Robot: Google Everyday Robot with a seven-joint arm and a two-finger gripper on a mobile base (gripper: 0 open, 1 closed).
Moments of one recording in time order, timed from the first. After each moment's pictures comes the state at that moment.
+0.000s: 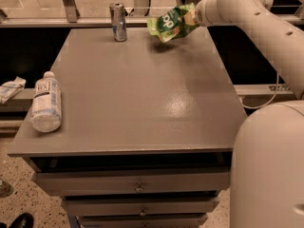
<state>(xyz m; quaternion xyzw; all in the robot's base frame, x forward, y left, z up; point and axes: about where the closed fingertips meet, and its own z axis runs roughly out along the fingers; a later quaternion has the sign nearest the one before) 0.871 -0.180 0.935 -0.21 0.82 0.03 0.53</state>
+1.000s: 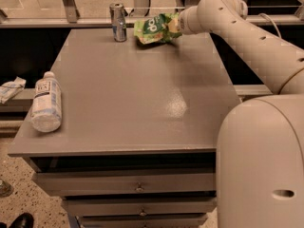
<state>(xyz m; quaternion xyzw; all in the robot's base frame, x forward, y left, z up) 0.885 -0.122 0.894 -0.18 0.83 0.08 0.51</state>
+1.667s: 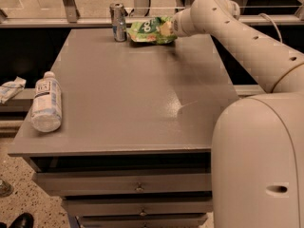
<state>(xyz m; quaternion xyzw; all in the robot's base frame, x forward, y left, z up) 0.883 -0.100 0.884 -0.18 0.84 0.11 0.50</state>
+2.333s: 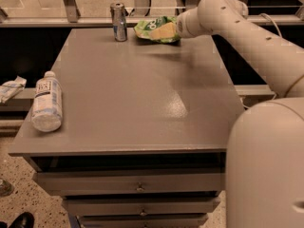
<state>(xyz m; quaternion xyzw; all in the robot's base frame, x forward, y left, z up) 0.862 -0.112 0.889 -0.19 0.84 0.12 0.49</state>
